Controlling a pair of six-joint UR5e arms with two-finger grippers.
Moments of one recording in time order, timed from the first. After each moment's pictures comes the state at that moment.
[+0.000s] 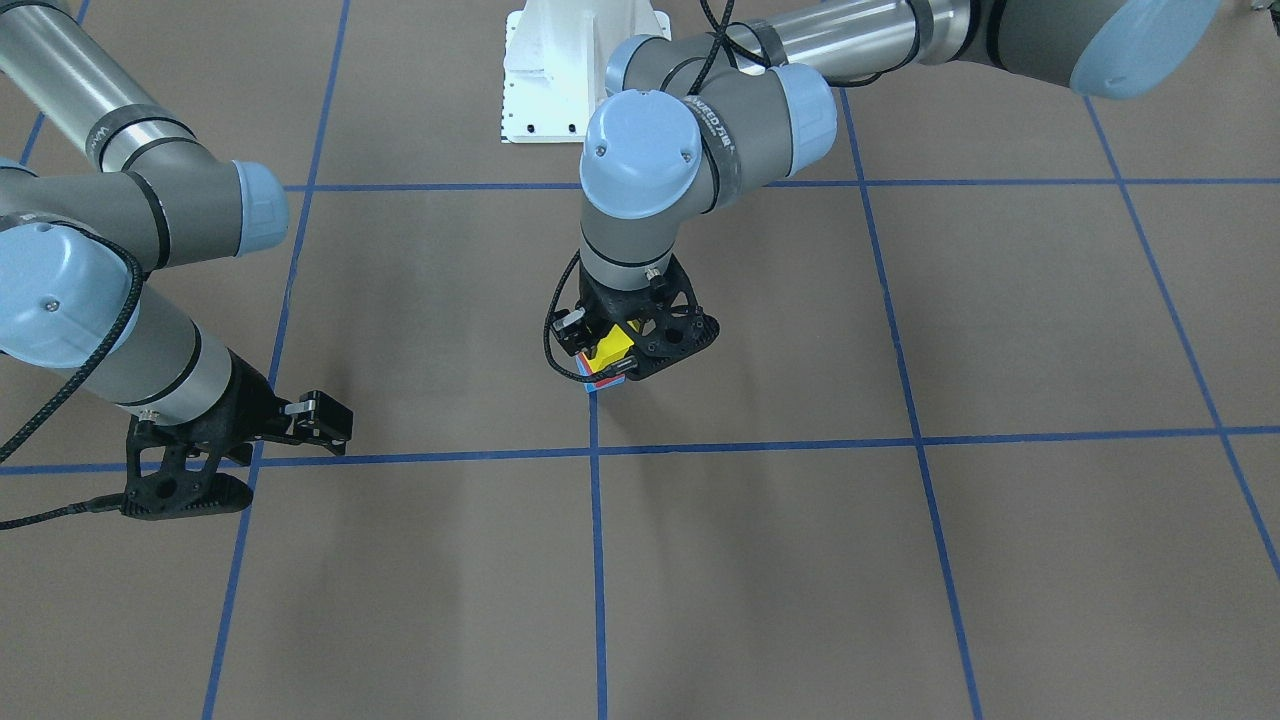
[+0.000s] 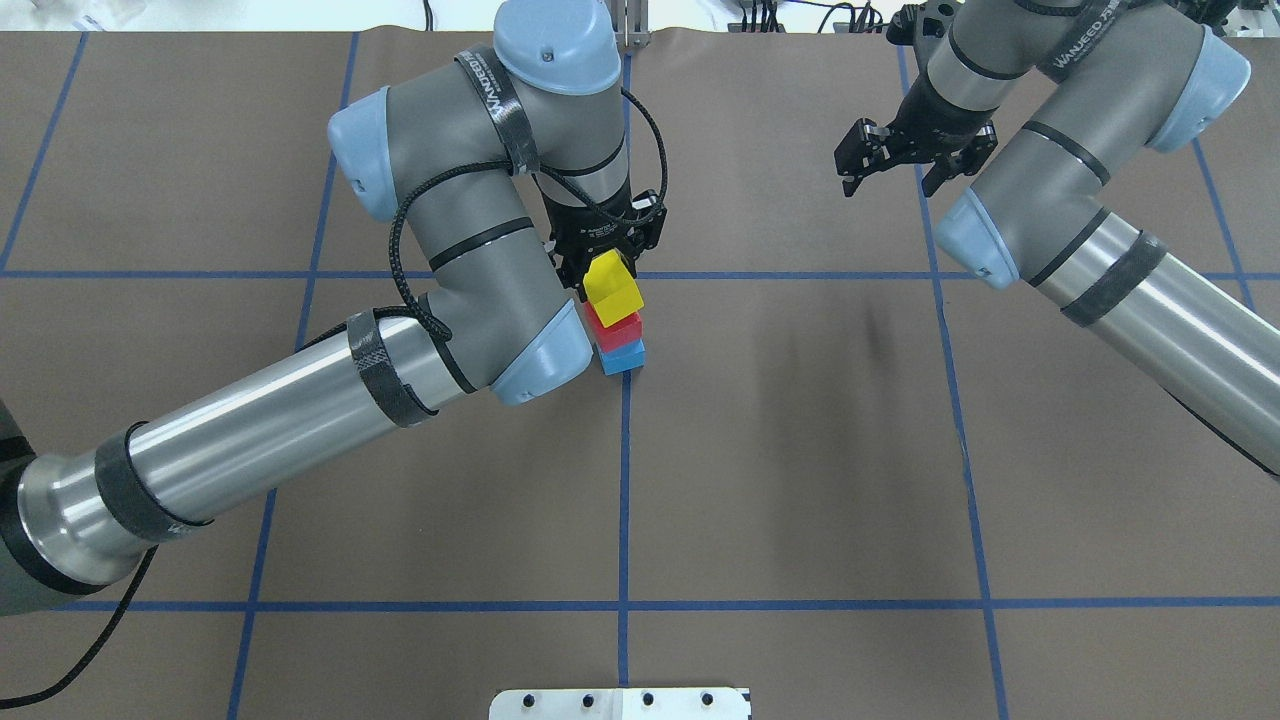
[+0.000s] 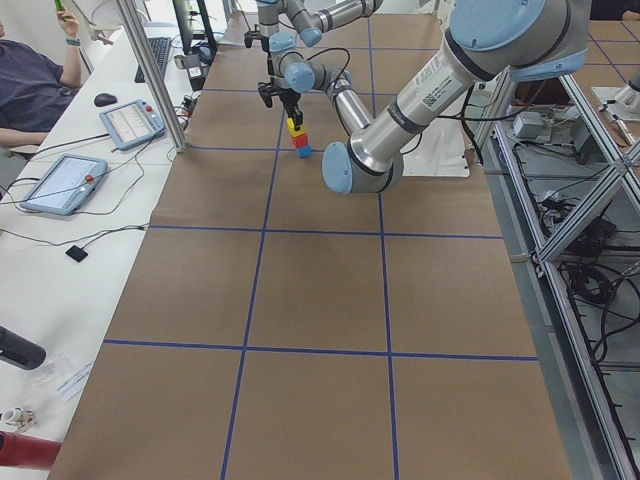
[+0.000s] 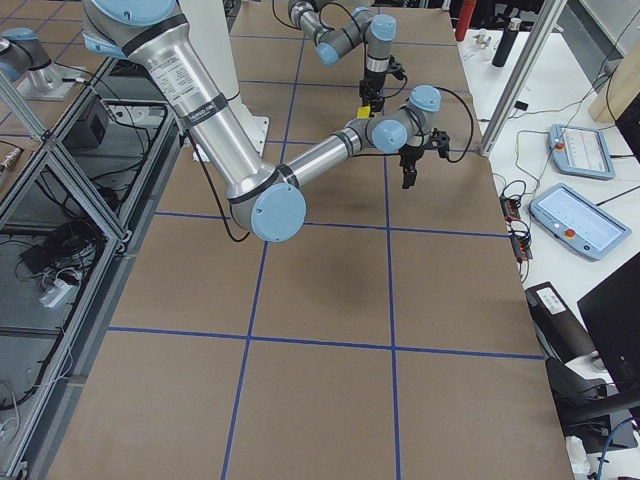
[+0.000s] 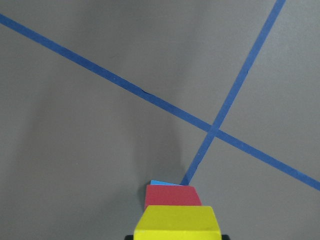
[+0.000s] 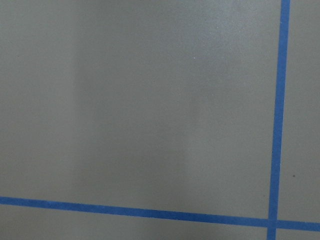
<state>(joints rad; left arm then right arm) -0.67 -2.57 -1.37 -1.50 -2.09 -1.55 0.97 -0.95 1.45 -1.48 2.23 0.77</state>
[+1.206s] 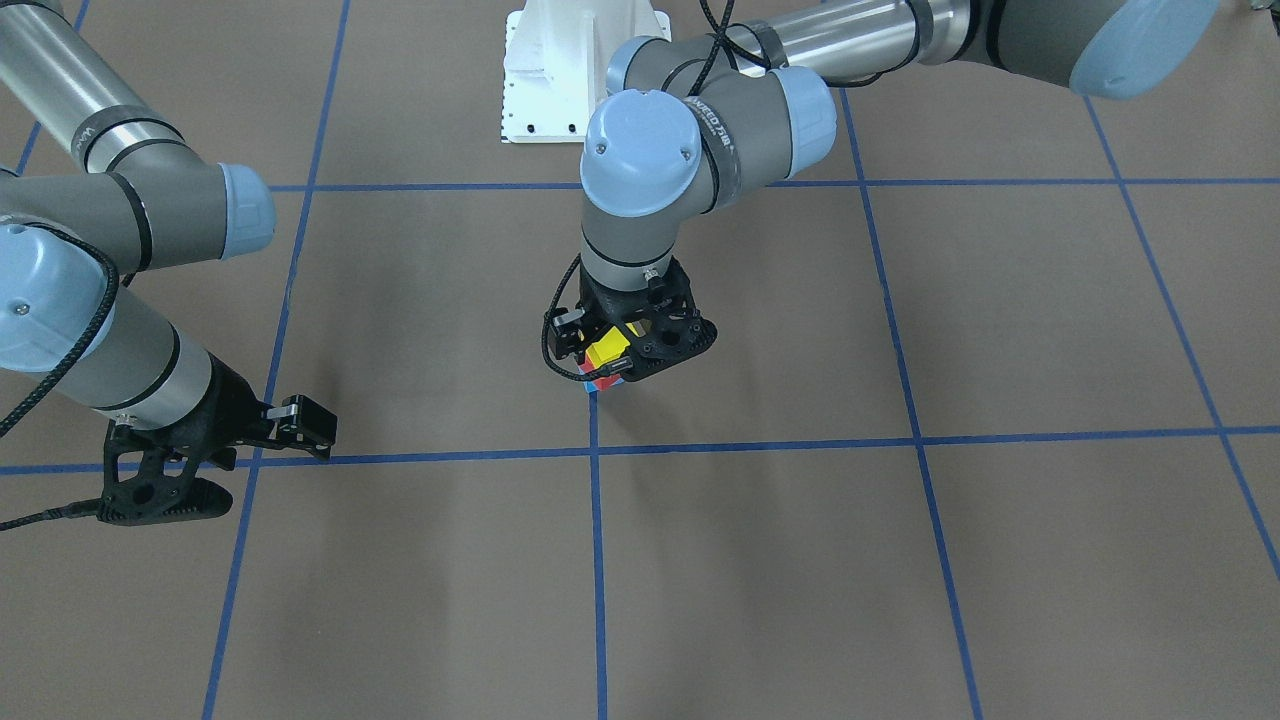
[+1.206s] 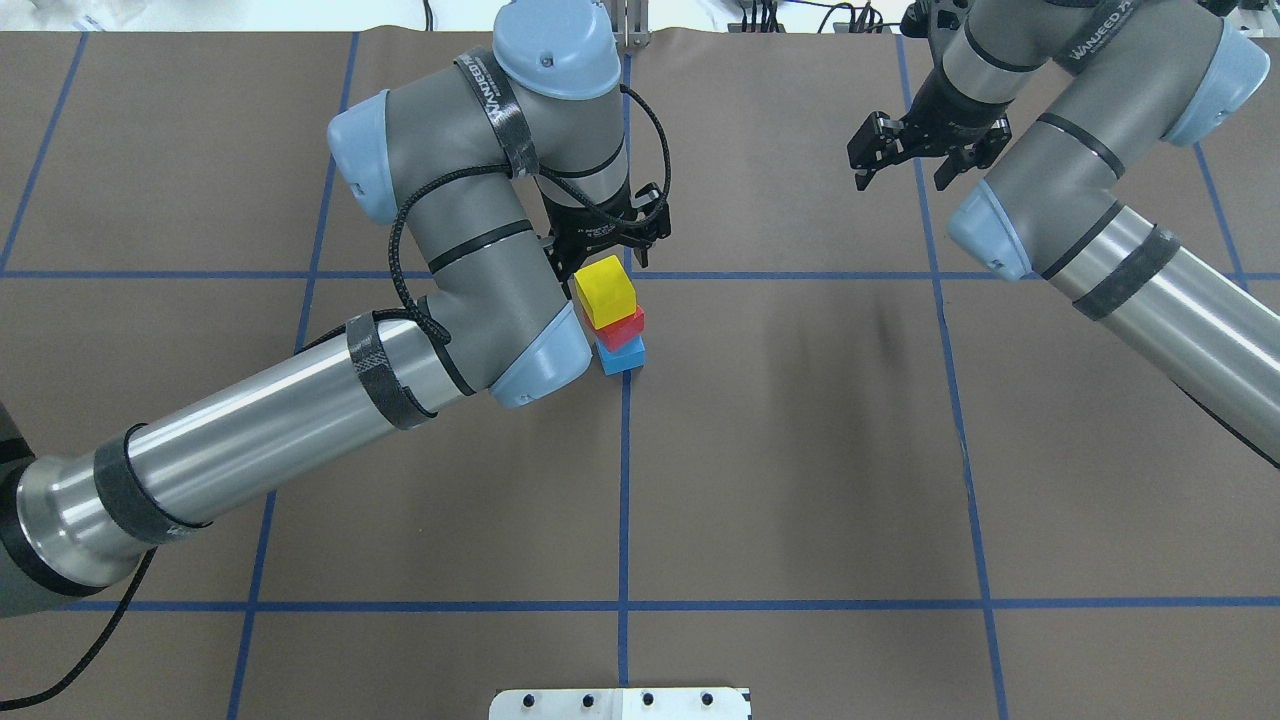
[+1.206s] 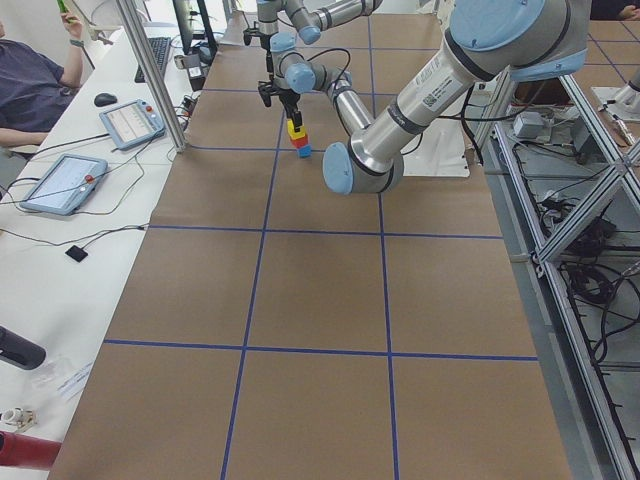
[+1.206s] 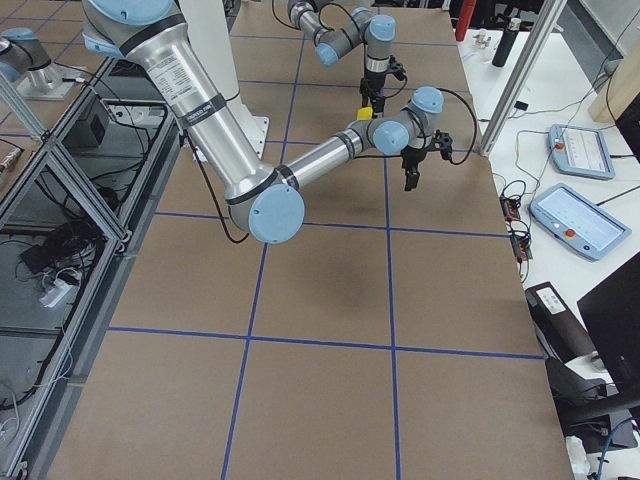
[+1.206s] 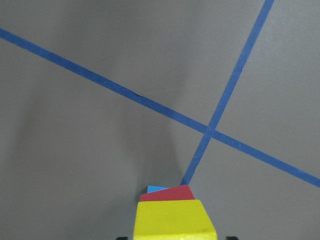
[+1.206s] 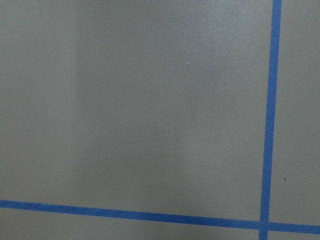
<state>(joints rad) -0.67 -2.57 -1.38 -1.51 -2.07 -1.51 0.99 -0.96 1.45 -1.49 2.23 0.74</state>
